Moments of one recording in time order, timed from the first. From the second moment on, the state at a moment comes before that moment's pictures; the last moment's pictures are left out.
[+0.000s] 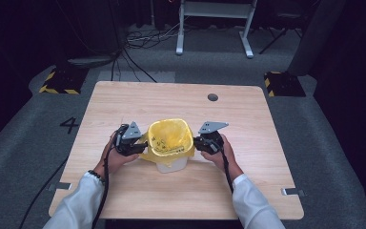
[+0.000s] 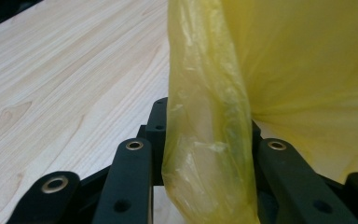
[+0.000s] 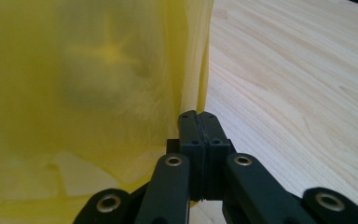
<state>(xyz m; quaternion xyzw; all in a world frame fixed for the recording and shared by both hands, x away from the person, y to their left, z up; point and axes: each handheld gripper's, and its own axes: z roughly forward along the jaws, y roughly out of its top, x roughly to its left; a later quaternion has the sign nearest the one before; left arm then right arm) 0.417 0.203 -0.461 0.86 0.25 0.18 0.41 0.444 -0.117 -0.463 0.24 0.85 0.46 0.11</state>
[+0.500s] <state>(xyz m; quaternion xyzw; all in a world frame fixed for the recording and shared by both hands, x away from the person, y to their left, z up) 0.379 0.227 -0.453 0.81 0.27 0.14 0.50 0.430 -0.143 -0.466 0.27 0.83 0.48 0.13</state>
